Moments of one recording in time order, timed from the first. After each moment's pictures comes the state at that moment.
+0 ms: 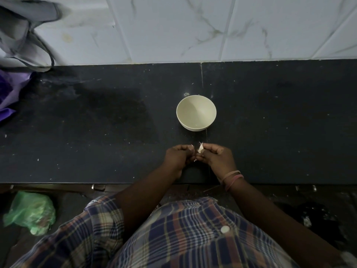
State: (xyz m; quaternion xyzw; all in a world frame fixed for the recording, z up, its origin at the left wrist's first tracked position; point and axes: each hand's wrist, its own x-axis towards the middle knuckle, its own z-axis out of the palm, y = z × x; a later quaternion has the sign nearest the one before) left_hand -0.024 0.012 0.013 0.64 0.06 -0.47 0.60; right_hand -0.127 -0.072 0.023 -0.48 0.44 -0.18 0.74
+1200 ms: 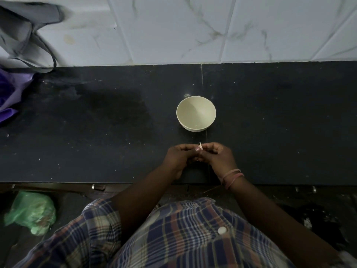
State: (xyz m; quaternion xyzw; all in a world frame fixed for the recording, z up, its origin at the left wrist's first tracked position) left_hand -0.025 0.016 0.022 0.61 0.00 -0.50 0.61; right_hand -0.133 -0.077 0.021 -0.54 0.41 -0.17 0.72
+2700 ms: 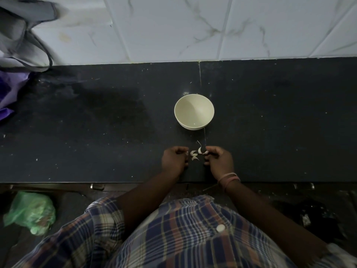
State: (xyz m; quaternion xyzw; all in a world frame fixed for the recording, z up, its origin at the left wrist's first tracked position) left_hand -0.027 0.021 -0.011 0.79 -0.01 -0.37 0.50; right_hand -0.142 -0.081 -0.020 -0.63 0.50 -0.16 0.57
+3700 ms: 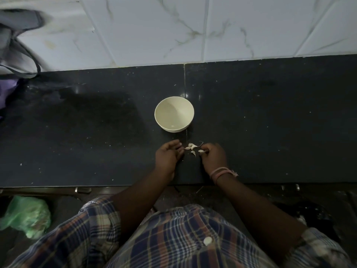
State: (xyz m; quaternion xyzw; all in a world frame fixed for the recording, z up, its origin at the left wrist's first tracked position) left_hand -0.062 -0.032 0.001 0.64 0.10 -0.38 0.66; right_hand -0.171 -0.138 -0.015 -0.81 0.44 -0.10 0.37
